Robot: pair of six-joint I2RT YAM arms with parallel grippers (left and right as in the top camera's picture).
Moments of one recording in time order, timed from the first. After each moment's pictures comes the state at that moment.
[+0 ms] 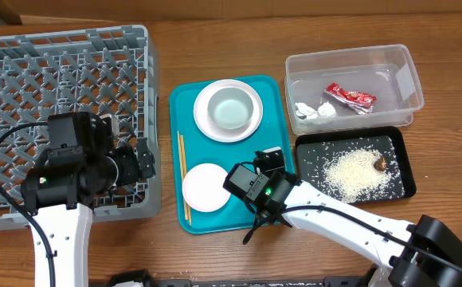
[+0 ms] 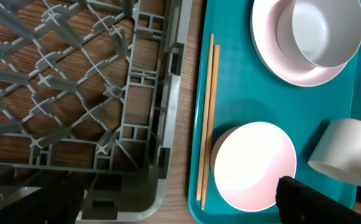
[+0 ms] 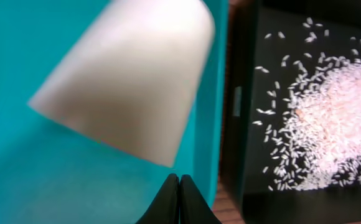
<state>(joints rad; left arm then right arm) 0.15 1.13 1.12 -1.13 0.18 -0.17 0.96 1.62 1.04 -0.95 0.46 0.76</state>
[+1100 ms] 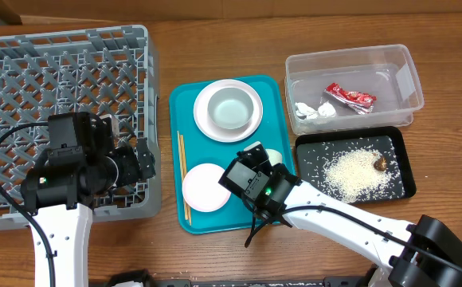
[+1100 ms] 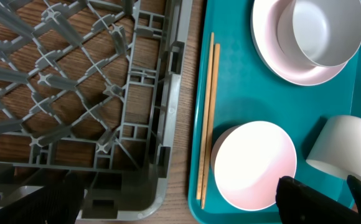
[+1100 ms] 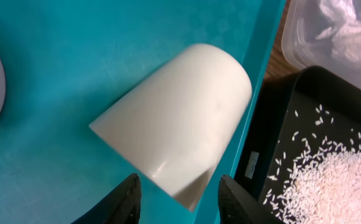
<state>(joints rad) 0.15 1.13 1.12 -1.13 0.18 -0.17 0.96 1.62 1.04 -0.79 0.47 0.42</state>
